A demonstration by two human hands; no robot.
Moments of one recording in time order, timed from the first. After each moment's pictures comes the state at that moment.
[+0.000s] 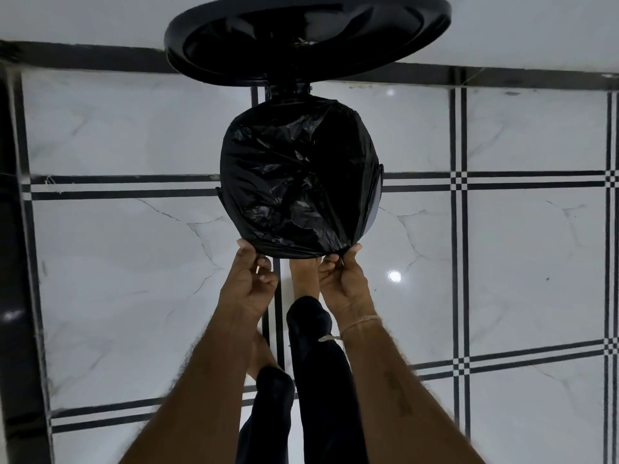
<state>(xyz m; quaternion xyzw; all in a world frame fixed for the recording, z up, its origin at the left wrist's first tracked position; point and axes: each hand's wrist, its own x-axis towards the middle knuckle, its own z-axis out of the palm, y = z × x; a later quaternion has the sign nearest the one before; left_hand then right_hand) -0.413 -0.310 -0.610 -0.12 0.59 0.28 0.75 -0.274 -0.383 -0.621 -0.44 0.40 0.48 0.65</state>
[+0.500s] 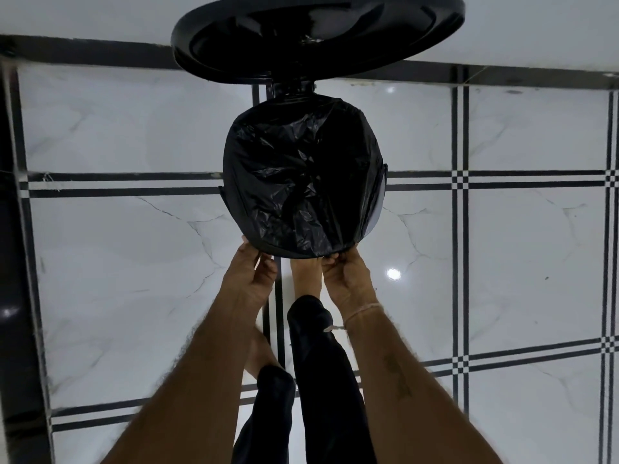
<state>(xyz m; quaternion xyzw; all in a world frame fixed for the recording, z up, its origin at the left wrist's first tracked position) -0.412 -0.295 -0.618 -0.13 0.63 0.25 0.73 -0.267 -0.371 -0.625 -0.51 0.35 0.48 0.62</state>
